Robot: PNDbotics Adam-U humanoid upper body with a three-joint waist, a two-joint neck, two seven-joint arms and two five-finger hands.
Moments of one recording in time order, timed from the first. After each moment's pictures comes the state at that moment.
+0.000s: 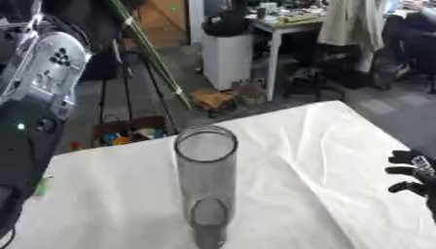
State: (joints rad) left arm -1.15 0.36 -0.24 -1.53 0.98 0.13 0.08; right arm -0.16 -0.52 -0.06 -1.64 -0.21 0.00 -0.17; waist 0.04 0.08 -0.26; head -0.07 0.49
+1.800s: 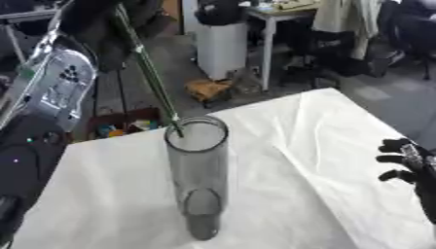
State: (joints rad) left arm -1.11 0.34 -0.29 -1.53 0.97 0.24 0.05; right arm -0.16 -0.52 -0.06 -1.63 -0.21 0.00 -0.17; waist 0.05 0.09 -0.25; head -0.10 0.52
